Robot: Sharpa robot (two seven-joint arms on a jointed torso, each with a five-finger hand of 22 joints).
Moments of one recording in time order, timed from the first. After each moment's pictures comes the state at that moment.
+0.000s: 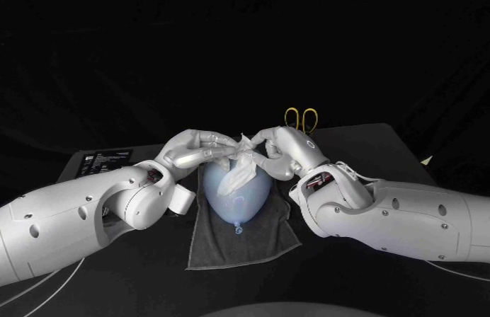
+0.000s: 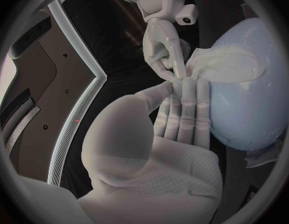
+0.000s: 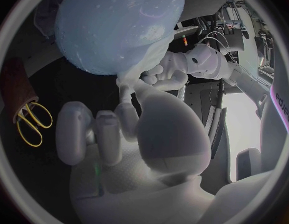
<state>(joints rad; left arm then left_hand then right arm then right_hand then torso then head) 1.13 -0.82 -0.04 1.60 -0.24 -0.20 0.34 1.38 -0.06 0.59 -0.19 0.05 0.95 0.17 0.32 0.46 1.00 0.10 0.57 0.32 1.00 0.04 0.76 0.60 0.17 0.79 0.14 0.95 0.59 1.14 -0.78 -0.13 1.75 -1.54 -0.88 -0.35 1.37 -0.07 0.34 0.21 0.06 0.97 0.09 0.45 0.39 1.41 0.01 1.33 1.32 1.47 -0.05 1.57 1.31 0.06 1.47 0.06 1.35 1.31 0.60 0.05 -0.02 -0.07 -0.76</state>
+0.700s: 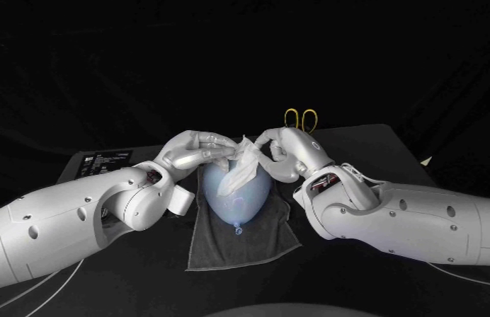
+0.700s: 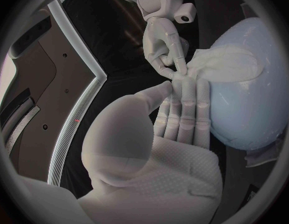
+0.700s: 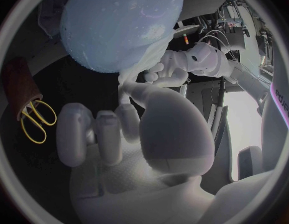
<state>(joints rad) 1.13 -0.82 -0.04 1.60 -0.24 -0.20 0.33 1.38 -0.06 0.59 -0.19 0.05 0.95 0.18 0.32 0.45 1.00 0.10 0.57 0.32 1.00 0.04 0.77 0.60 0.16 0.79 0.14 0.95 0.59 1.14 -0.82 -0.13 1.78 -1.48 -0.89 -0.34 1.30 -0.12 0.69 0.09 0.15 0.94 0.09 0.55 0.41 1.43 0.01 1.35 1.31 1.47 -0.05 1.57 1.31 0.05 1.46 0.06 1.38 1.31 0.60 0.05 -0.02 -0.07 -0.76</state>
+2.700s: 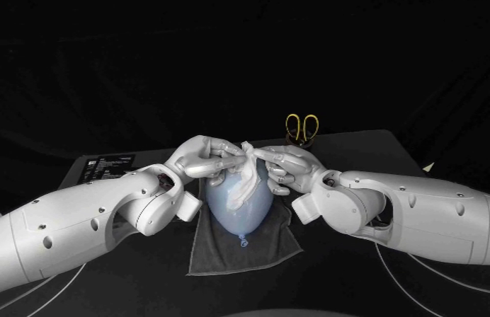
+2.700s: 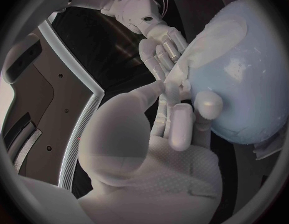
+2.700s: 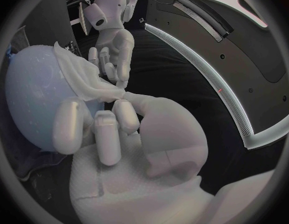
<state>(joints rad) 1.13 -0.80 -0.04 1.61 -0.43 -0.29 0.28 1.30 -0.15 0.54 -0.03 0.05 0.91 0.15 0.41 0.38 1.04 0.06 0.90 0.50 1.44 0.00 1.45 1.26 0.13 1.22 0.09 1.27 0.98 1.15 -0.84 -0.13 1.70 0.04 -0.29 0.31 1.13 0.05 0.63 0.09 0.05 0.81 0.16 0.47 0.36 1.30 0.07 1.25 1.28 1.47 0.00 1.56 1.31 0.06 1.43 0.10 1.23 1.31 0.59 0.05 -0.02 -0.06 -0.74</state>
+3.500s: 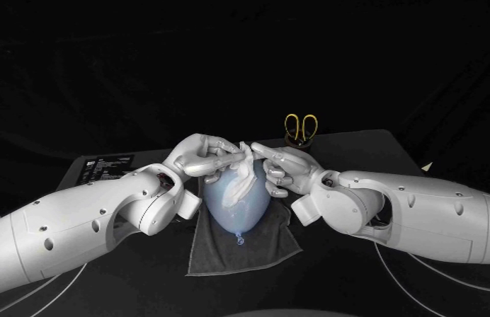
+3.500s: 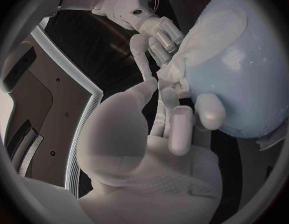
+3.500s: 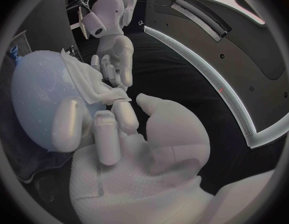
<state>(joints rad) 1.13 -0.79 -0.04 1.60 -0.46 -0.36 0.26 1.28 -0.18 0.45 0.02 0.05 0.92 0.13 0.46 0.38 1.09 0.05 1.10 0.70 1.47 -0.01 1.48 1.31 0.12 1.27 0.08 1.32 1.07 1.16 -0.84 -0.13 1.70 0.03 -0.25 0.29 1.01 0.00 0.48 0.19 0.05 0.83 0.16 0.43 0.33 1.29 0.08 1.26 1.28 1.47 0.01 1.55 1.31 0.06 1.42 0.11 1.22 1.31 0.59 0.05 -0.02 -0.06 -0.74</state>
